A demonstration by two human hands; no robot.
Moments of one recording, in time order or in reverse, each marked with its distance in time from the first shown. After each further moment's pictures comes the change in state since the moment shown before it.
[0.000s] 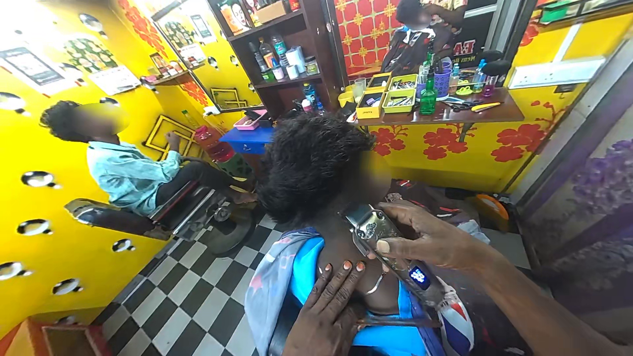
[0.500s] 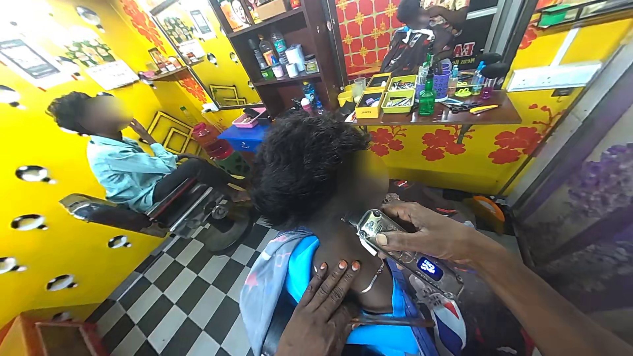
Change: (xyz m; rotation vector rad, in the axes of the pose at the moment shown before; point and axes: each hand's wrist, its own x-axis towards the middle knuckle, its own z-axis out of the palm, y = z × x) left_hand 0.000 0.000 0.002 0.015 0.005 0.002; right_hand -0.004 -0.004 -0.014 -0.005 0.035 0.210
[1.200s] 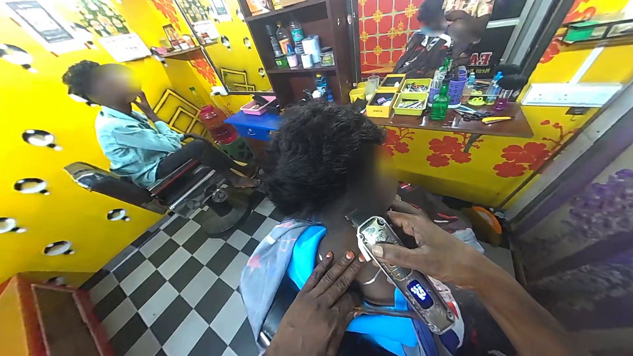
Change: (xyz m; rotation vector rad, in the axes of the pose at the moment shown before) left_hand 0.000 0.003 -0.001 0.005 0.029 -0.011; right_hand -0.003 -0.005 0.037 -0.119 0.120 0.043
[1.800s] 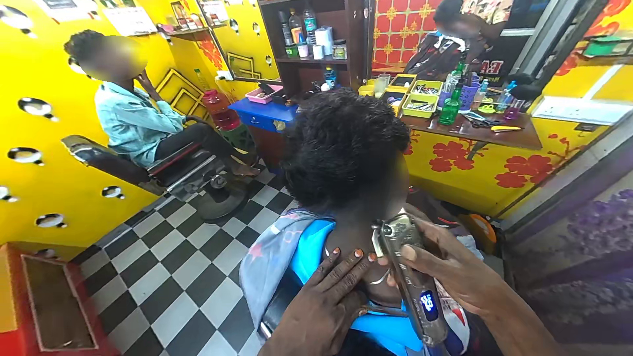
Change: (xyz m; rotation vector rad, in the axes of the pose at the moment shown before) left_hand -0.001 -0.001 0.001 -0.008 0.013 0.006; right_hand -0.010 0.019 0.011 0.323 -0.054 -0.209
